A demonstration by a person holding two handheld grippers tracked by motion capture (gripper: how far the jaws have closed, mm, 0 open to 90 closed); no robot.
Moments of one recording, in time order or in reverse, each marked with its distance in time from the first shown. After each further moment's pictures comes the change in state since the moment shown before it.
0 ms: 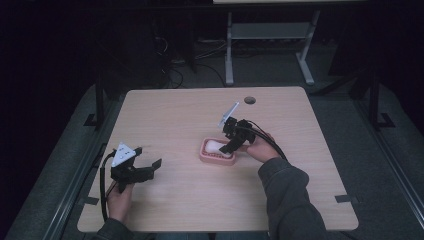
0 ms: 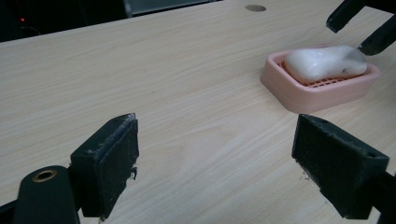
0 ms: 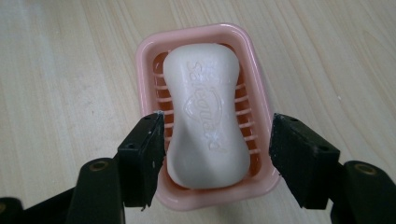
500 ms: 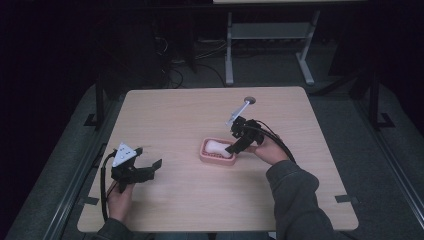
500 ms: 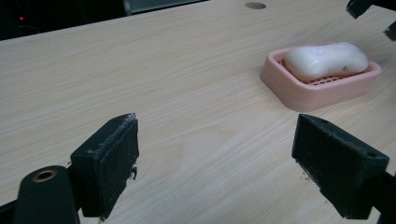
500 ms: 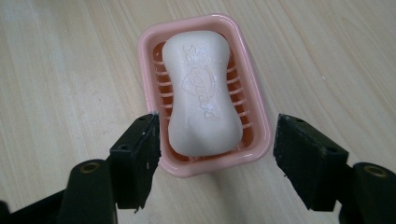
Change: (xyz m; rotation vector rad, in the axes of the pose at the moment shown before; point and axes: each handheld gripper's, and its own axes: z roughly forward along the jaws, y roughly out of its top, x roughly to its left) left arm 0.000 -0.001 0.001 0.011 -0.001 0.007; right arm 0.000 -0.016 -0.020 -0.031 -0.010 0.044
